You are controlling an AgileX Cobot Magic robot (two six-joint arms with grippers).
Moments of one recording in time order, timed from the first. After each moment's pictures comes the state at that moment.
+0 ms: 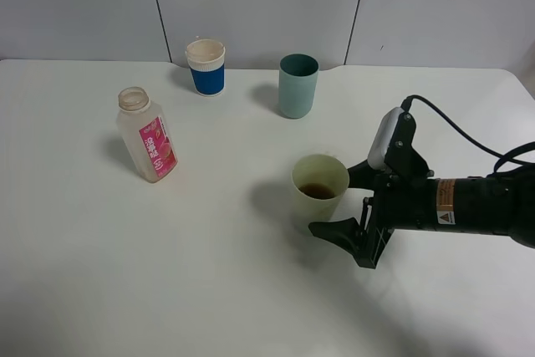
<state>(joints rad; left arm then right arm) 0.03 0.00 -0.50 0.03 1.05 -0.01 0.26 1.79 -0.29 -0.83 -0.93 0.17</state>
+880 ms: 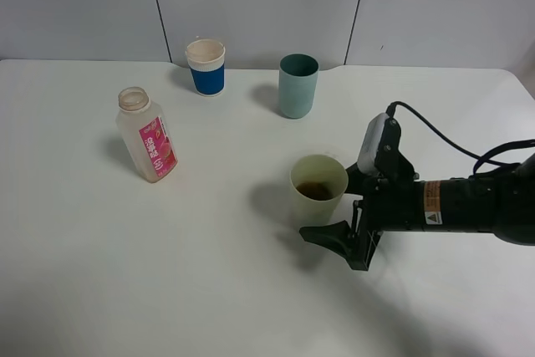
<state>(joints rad) 0.03 0.00 -0.50 0.03 1.05 -0.01 0.26 1.91 -0.34 -0.89 -1.02 0.17</state>
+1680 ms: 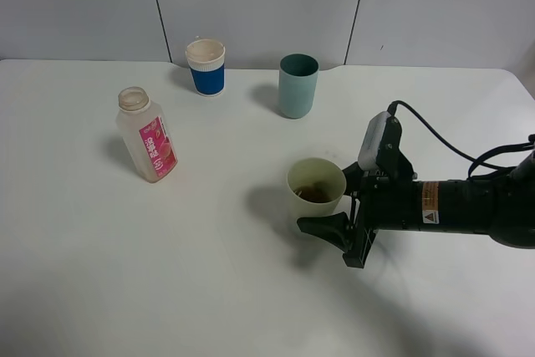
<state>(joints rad) 0.03 0.00 -0.50 0.03 1.05 -0.01 0.26 1.93 -0.34 -0.86 -1.07 0.14</state>
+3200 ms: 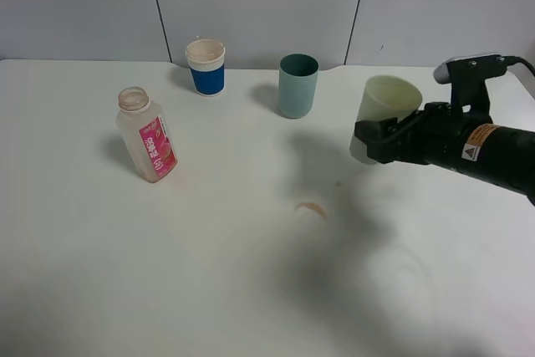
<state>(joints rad) 0.03 0.00 -0.50 0.03 1.05 -0.01 0.26 1.53 -0.34 -0.20 -0.68 0.32</state>
